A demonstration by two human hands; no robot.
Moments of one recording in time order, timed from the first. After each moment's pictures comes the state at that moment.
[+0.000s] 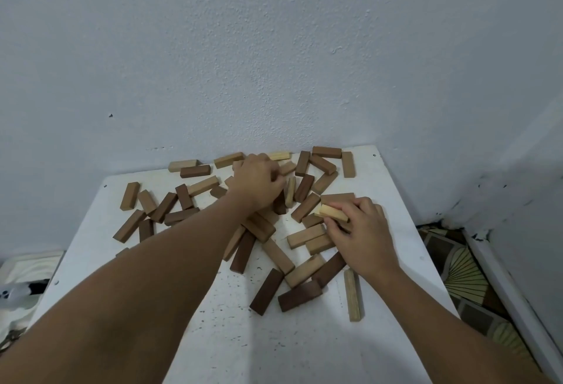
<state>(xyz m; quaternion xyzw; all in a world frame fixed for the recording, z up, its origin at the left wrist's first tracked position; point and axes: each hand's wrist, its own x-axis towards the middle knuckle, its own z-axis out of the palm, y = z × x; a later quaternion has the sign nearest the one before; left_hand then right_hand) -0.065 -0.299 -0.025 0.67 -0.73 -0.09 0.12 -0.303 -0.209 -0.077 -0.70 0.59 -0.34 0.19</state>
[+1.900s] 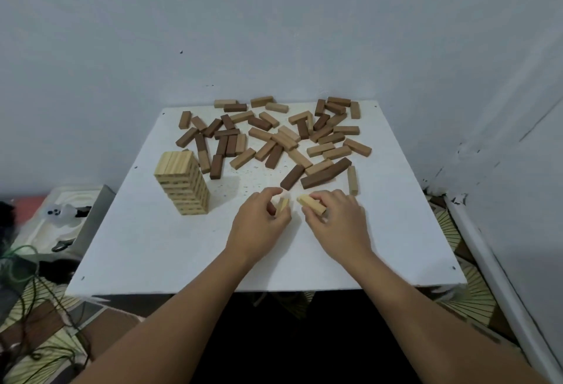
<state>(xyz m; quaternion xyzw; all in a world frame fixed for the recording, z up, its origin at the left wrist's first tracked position) -0.073 0.029 -0.034 0.69 -0.60 -0.24 0.32 -0.252 -0.006 -0.064 -0.73 0.58 -0.31 0.17</state>
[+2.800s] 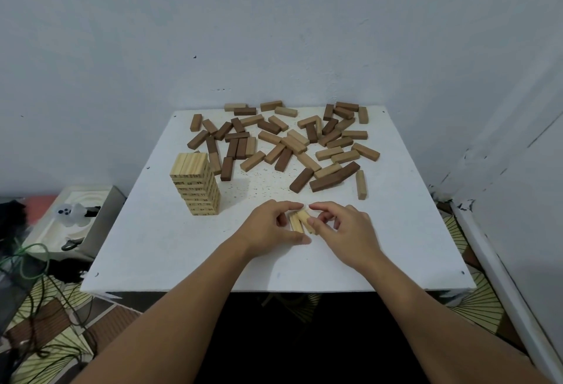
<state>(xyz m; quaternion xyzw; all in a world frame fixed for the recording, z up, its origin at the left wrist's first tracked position) -0.052 0.019 -0.042 0.64 -0.63 -0.37 0.25 -0.257 0.003 -0.058 -0.72 0.55 -0.31 0.29</state>
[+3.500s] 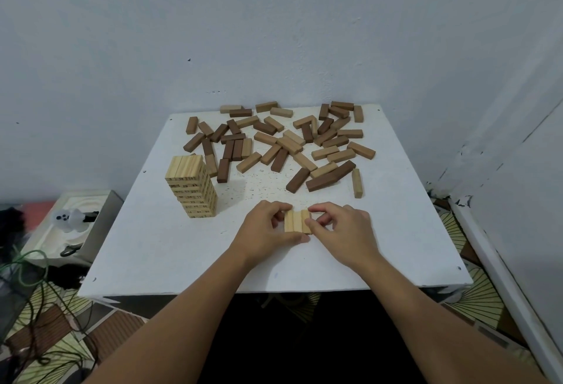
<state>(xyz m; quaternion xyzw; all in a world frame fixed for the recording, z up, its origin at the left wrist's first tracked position) -0.059 0.033 -0.044 0.66 -0.61 -0.33 0.29 -0.256 0.002 -0.065 -0.73 0.57 -0.30 0.23</state>
